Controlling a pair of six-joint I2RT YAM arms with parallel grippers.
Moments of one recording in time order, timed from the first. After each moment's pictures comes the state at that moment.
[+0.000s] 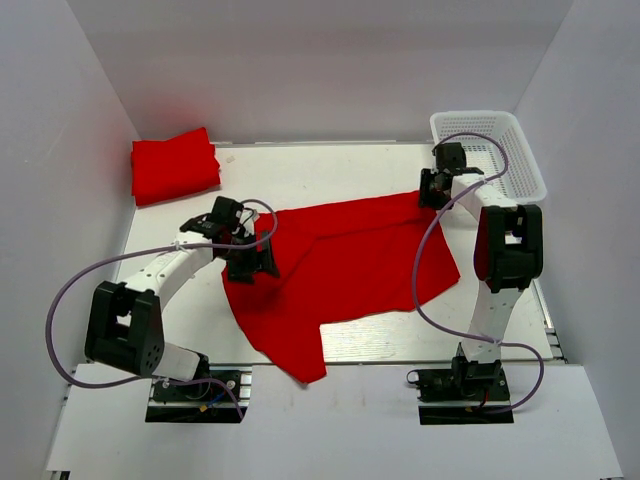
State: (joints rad) left arm -0.29 1.41 0.91 -0.70 0.35 -0.42; right arm 0.09 2.00 1.48 -0.45 0.04 0.13
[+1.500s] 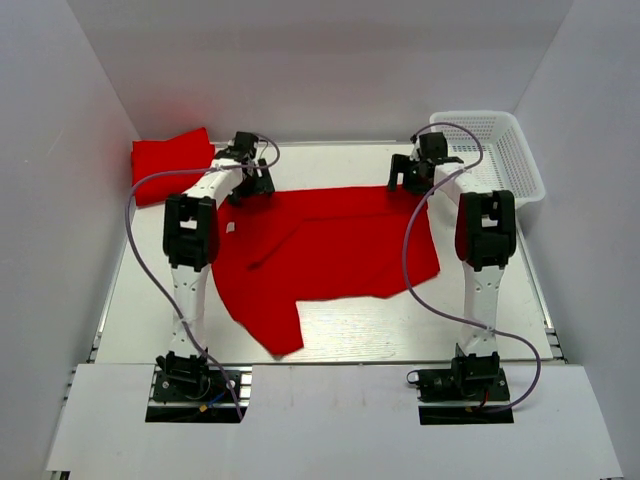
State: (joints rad) left arm -0.19 2.34 1.93 -0.69 -0.15 -0.45; right arm 0.13 2.28 1.77 -0.40 -0.19 0.16
